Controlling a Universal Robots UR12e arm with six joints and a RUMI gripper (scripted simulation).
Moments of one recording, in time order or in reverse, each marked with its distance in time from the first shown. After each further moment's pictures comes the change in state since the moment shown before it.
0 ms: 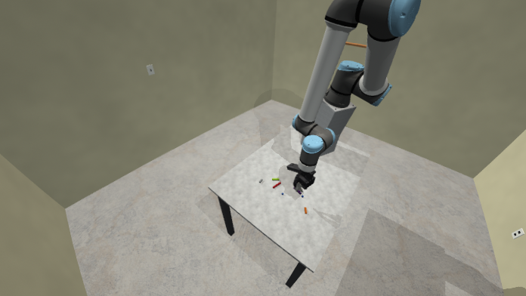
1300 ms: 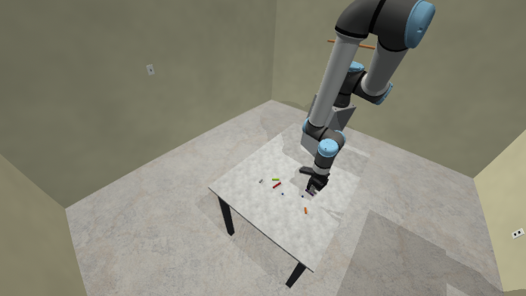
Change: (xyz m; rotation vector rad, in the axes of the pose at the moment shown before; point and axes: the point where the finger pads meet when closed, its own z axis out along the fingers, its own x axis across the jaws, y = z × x) arm 0.063 0.048 0.019 -0.001 0.001 -0.087
